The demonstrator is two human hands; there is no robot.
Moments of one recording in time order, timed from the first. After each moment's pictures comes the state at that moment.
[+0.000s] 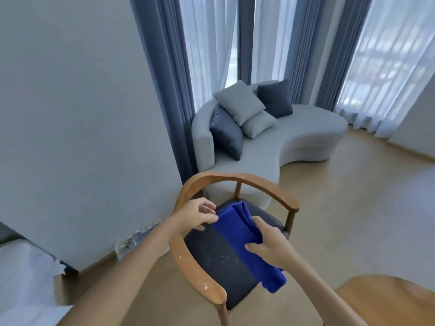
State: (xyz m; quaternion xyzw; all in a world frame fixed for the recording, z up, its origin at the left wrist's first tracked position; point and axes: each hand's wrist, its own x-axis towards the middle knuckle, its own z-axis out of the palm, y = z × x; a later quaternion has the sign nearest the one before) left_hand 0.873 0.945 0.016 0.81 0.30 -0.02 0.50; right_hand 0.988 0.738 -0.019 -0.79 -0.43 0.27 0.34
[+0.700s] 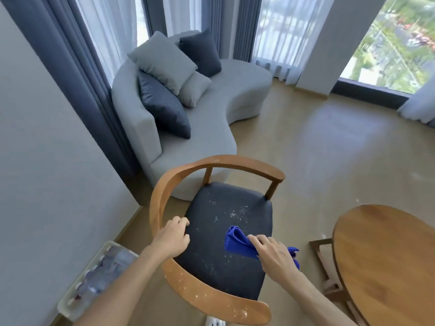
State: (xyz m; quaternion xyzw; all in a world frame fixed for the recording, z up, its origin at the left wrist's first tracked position) left_hand 0.938 1.179 -0.163 0.95 0.13 -0.19 0.21; right_hand 0.972 0.886 -0.172 -0.94 -0.30 0.13 0.02
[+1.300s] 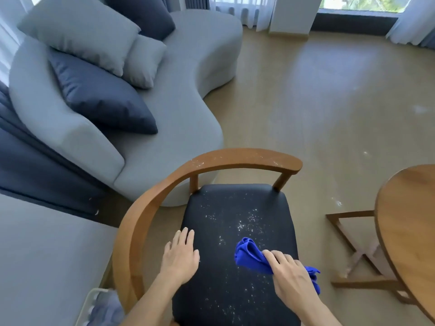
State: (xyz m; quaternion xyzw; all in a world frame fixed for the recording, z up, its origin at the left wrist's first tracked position) left_hand 1.099 1.206 -0.339 0.95 0.04 -0.30 0.06; right_hand 1.061 0.935 -0.296 -0.99 -0.14 0.08 0.05
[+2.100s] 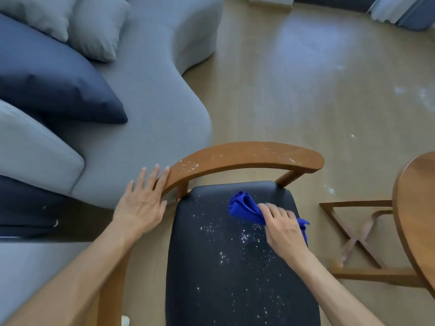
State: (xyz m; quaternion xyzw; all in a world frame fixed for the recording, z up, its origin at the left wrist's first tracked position) left_hand 1.283 1.294 -0.350 0.97 -0.11 -0.19 -0.07; right_hand 1.205 0.969 -0.385 -1.00 -0.07 0.01 0.03
